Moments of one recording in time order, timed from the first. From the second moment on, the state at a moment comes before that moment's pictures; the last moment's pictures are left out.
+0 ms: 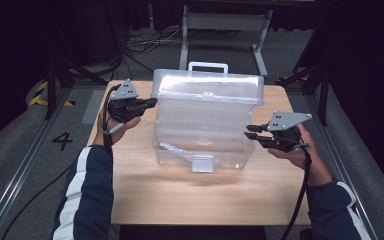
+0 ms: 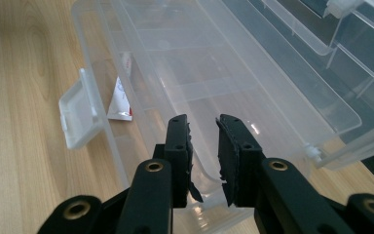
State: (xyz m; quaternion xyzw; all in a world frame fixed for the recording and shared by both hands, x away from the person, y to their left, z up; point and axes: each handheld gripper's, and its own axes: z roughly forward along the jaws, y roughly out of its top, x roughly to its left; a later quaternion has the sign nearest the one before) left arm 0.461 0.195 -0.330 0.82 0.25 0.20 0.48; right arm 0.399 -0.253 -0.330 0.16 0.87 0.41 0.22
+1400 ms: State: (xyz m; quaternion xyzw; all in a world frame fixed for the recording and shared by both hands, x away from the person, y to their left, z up) left arm 0.423 0.201 -0.369 0.84 0.23 0.19 0.44; right arm 0.406 -0.287 -0.348 0.23 0.86 0.39 0.24
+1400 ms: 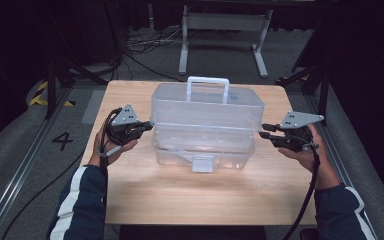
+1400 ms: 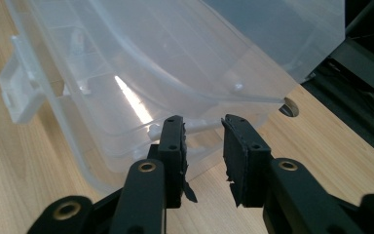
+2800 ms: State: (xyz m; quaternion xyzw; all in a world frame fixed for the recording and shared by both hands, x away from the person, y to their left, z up) left arm 0.412 0.200 -0.390 0.86 0.24 0.19 0.41; right arm 0.410 -0.290 -0.372 0.26 0.87 0.36 0.23
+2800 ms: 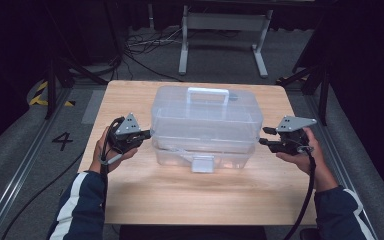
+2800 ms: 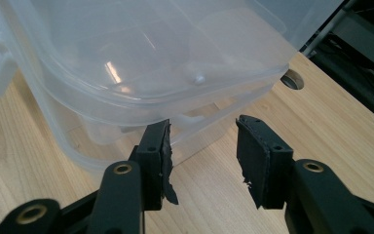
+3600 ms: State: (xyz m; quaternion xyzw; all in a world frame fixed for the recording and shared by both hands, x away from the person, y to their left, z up) left arm 0.408 0.200 -0.407 0.87 0.25 0.19 0.38; right arm 0.405 -0.292 -0.378 0.26 0.87 0.36 0.22
